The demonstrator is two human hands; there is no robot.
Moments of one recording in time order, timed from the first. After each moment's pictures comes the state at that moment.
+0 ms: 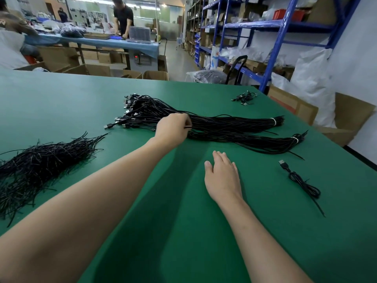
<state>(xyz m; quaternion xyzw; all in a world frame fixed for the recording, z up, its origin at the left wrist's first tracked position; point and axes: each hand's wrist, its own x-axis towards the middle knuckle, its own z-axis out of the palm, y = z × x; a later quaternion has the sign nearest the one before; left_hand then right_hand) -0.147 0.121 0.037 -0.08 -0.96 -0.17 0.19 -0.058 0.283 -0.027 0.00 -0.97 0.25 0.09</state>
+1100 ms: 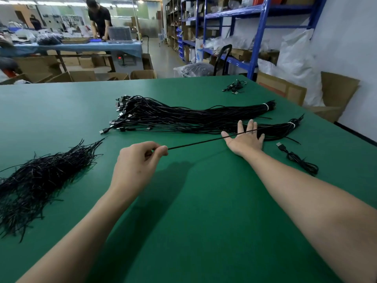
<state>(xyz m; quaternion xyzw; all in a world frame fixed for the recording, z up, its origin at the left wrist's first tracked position) -0.013 0.064 0.019 -0.05 -0.90 -0.37 0.21 -0.163 0.354 -0.020 -0.15 -0.99 0.09 0.00</state>
